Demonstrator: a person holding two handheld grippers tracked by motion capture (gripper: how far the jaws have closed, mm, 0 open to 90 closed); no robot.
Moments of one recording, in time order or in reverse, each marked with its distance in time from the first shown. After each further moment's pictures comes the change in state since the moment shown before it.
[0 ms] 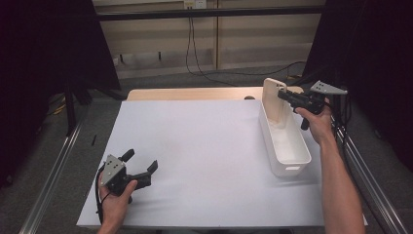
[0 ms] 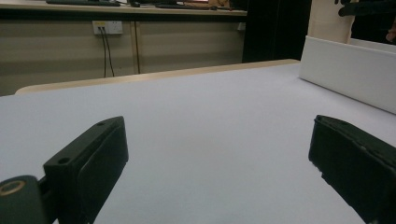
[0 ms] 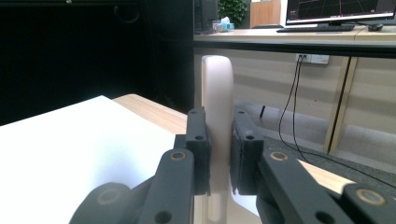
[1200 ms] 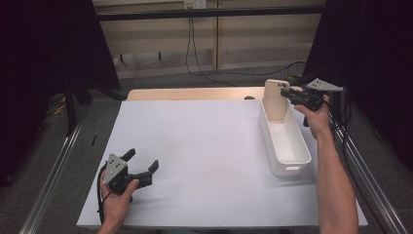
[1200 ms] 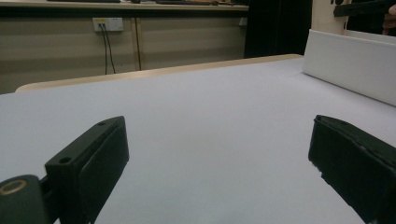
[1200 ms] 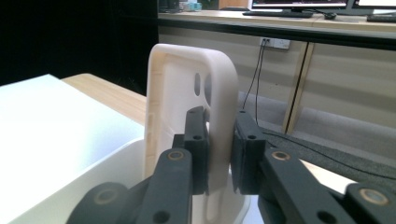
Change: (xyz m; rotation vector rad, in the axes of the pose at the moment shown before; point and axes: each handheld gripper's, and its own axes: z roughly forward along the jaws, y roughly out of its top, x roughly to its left) left arm 0.000 -0.002 0.005 0.017 0.004 0.014; right arm -0.020 -0.006 0.011 0.077 -0.147 -0.037
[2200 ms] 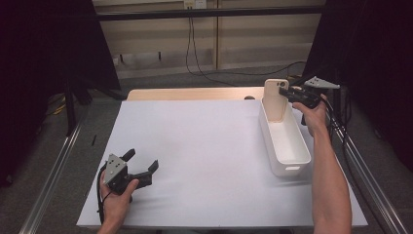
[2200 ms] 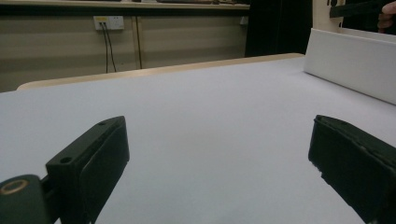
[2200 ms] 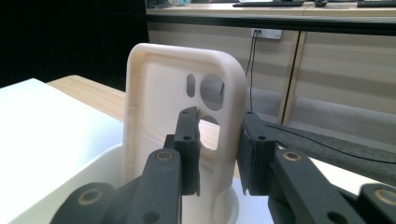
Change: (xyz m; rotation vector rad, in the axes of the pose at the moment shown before) left arm 0.001 -0.001 0.000 0.006 0.003 -0.002; right arm -0.006 0.000 0.012 0.019 -0.034 0.039
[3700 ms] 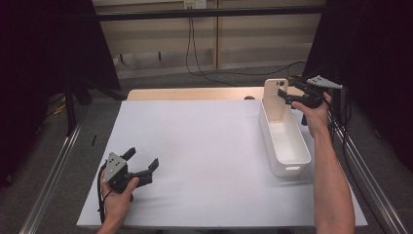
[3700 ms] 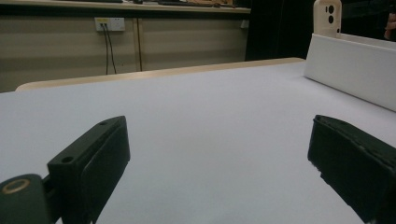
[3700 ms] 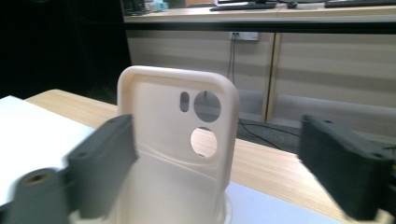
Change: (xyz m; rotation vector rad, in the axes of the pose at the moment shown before) left arm 0.000 0.002 0.003 -0.009 0.003 -0.017; right arm 0.009 0.009 -0.008 -0.007 -0.103 0.047
